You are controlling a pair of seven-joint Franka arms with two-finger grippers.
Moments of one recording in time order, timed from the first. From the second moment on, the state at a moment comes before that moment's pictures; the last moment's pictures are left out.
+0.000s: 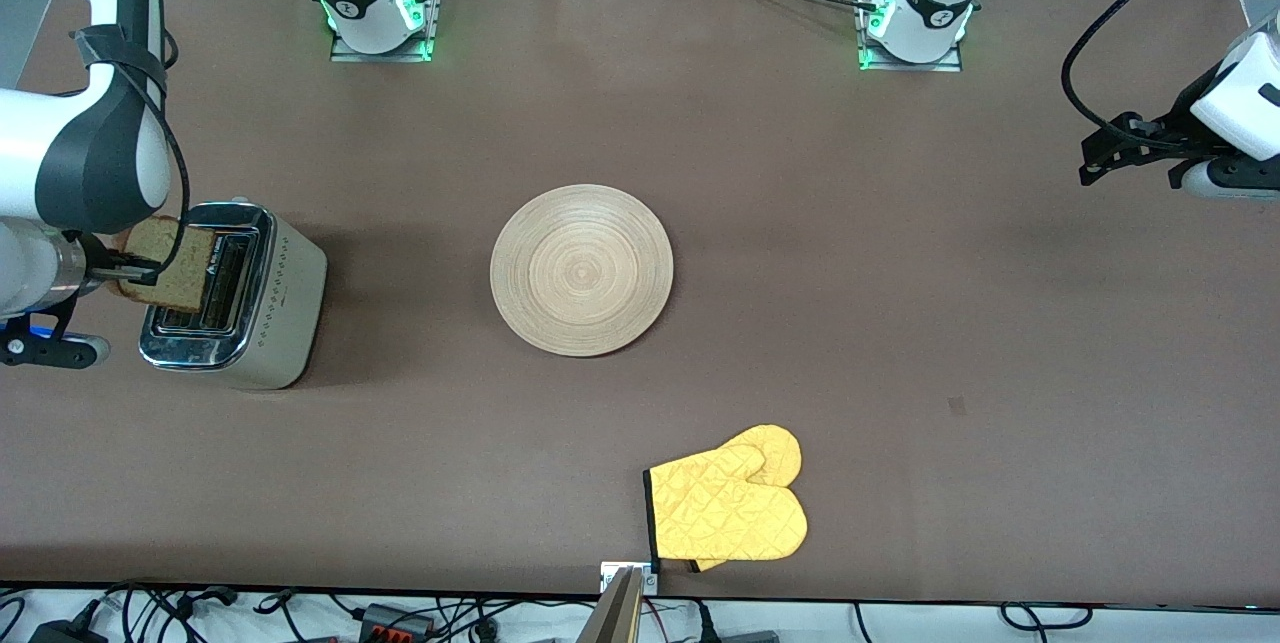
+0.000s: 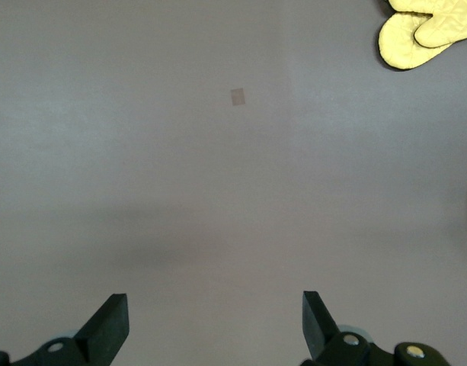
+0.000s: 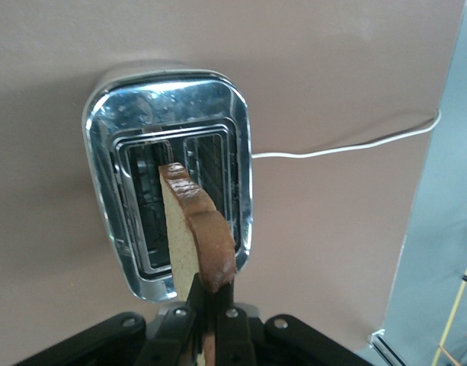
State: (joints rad) left arm -0.01 -0.05 0.01 -1.70 0.01 1.65 0.03; right arm 0.18 0.57 -0.22 -1.07 -0.22 1.31 0.11
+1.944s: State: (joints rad) left arm -0.01 -0.05 0.01 -1.70 0.01 1.65 0.03; right arm 0.18 0.62 -0.22 -1.13 -0.16 1.44 0.10
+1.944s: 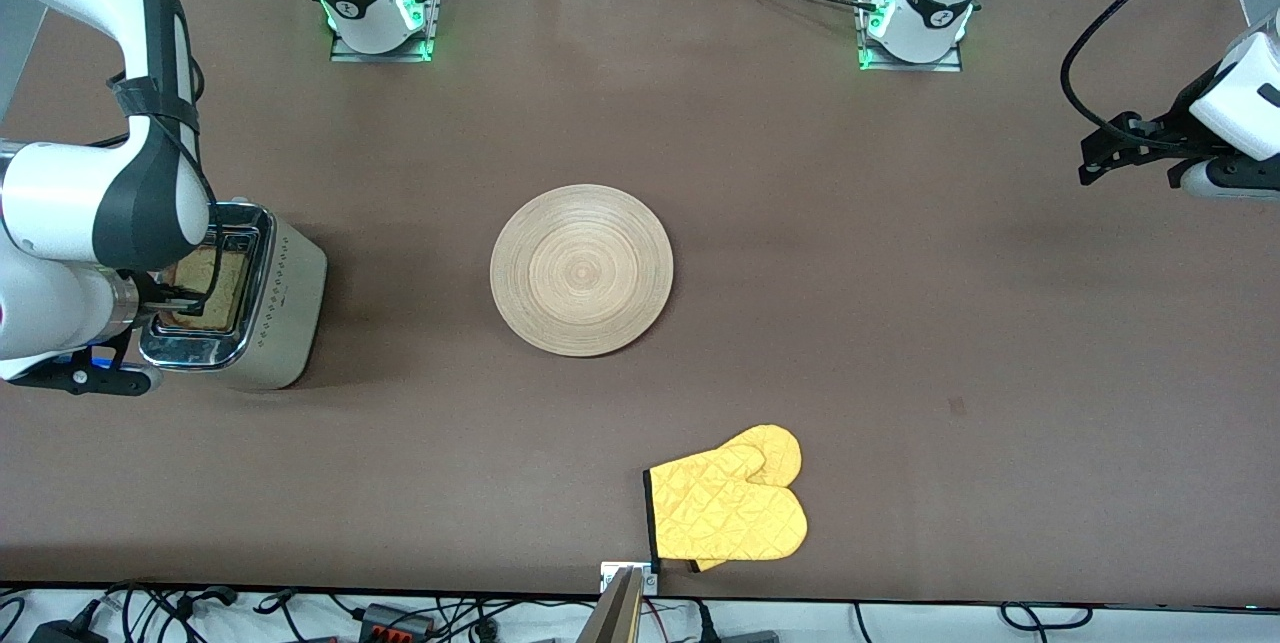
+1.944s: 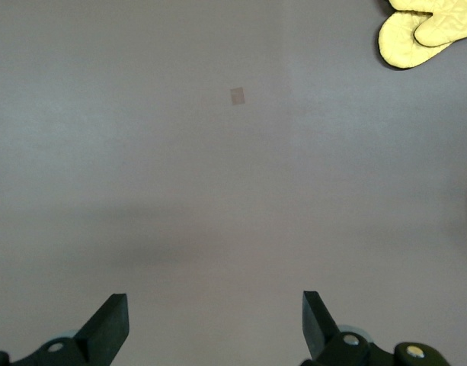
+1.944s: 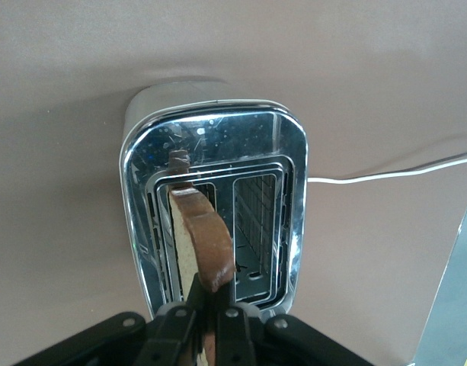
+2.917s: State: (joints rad) left arm -0.01 -0.05 0.00 -1.70 0.01 1.65 0.03; right arm 0.19 0.49 -0.15 -1.12 -0.12 1.41 0.09
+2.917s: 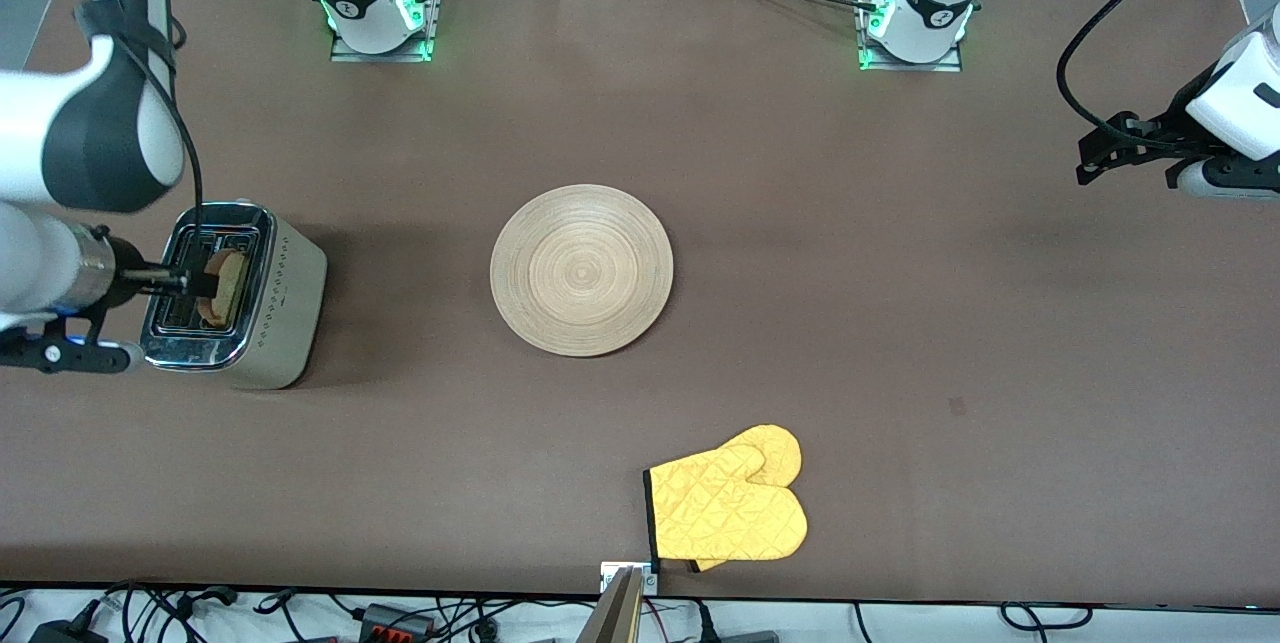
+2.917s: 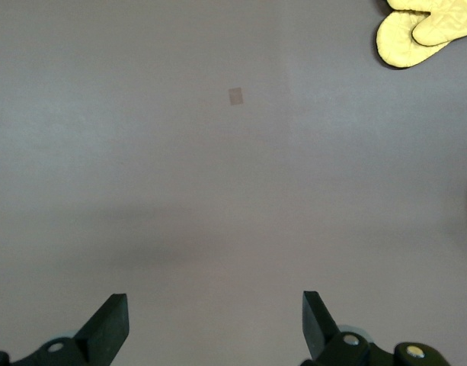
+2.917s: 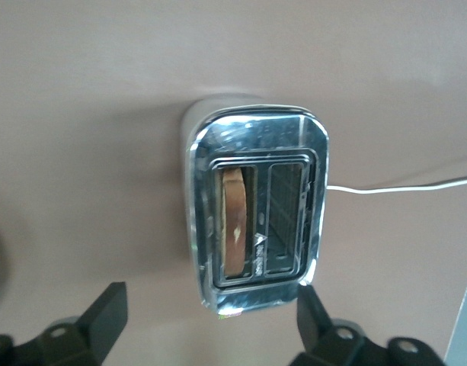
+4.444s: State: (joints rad) left arm -0.01 -0.05 0.00 -1.70 0.01 1.65 0.02; right arm 0.07 0.39 -0.09 -1.16 0.00 1.55 -0.01
